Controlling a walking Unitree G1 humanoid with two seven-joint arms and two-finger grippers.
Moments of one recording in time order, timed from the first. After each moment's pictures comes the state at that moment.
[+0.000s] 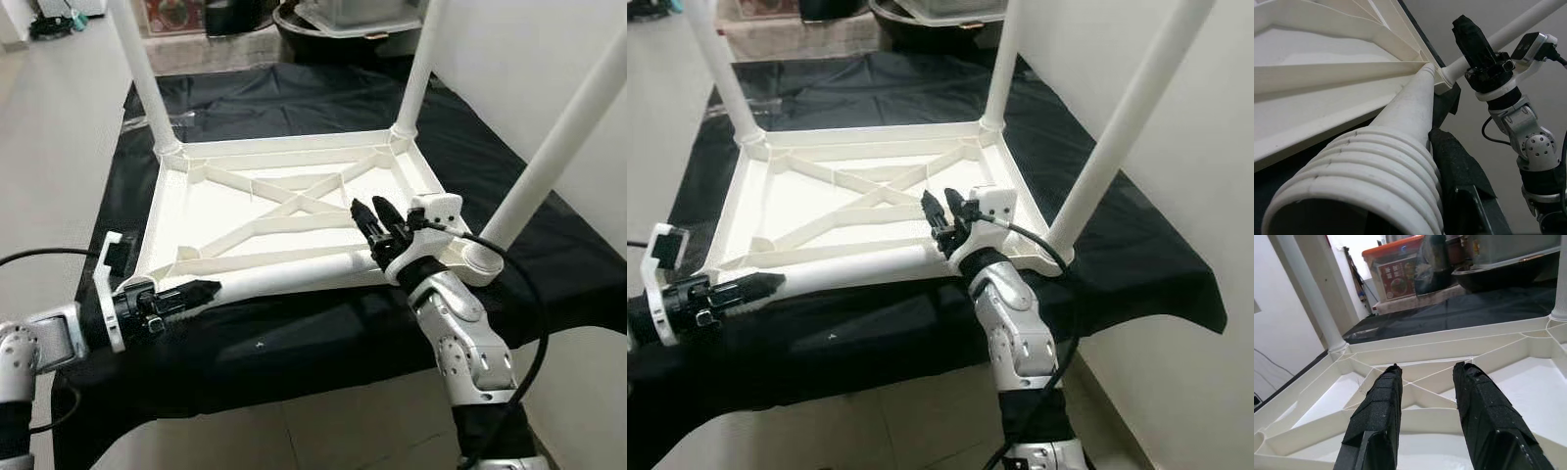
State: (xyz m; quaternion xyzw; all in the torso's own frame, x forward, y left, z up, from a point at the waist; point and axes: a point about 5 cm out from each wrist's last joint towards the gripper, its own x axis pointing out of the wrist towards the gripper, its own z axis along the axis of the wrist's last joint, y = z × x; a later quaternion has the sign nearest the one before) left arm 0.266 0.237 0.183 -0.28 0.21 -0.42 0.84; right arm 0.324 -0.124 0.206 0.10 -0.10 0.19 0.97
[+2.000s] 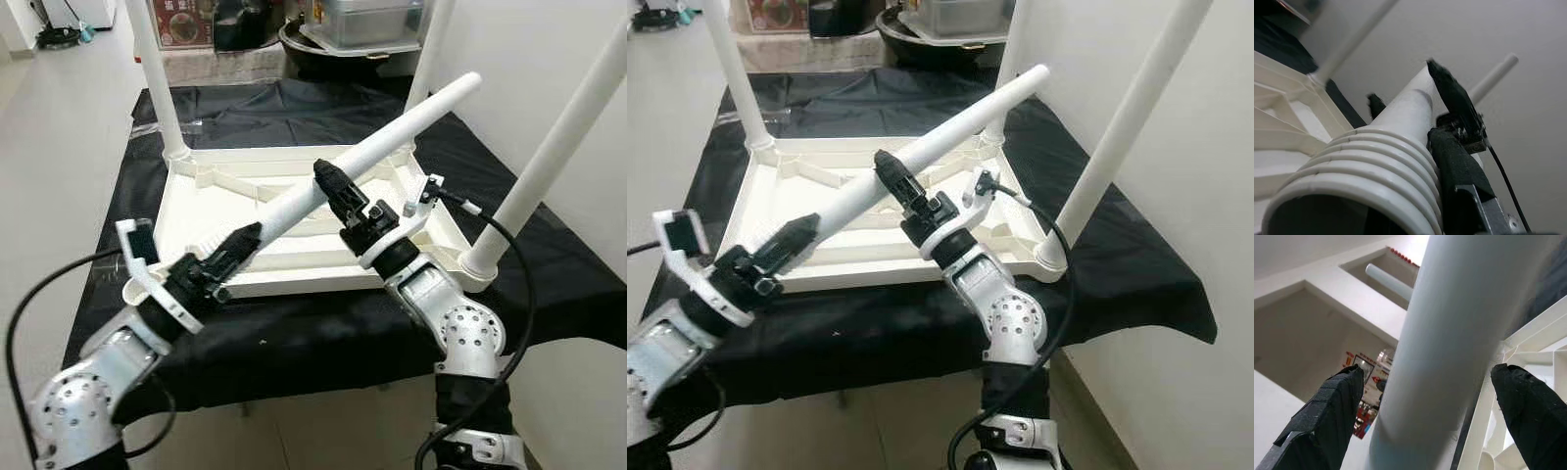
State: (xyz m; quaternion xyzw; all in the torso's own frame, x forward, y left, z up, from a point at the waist) left arm 0.251 0.146 0.216 -0.38 -0.01 -0.42 0.82; right arm 0.319 -0.080 0.232 0.48 -0.01 0.38 0.79
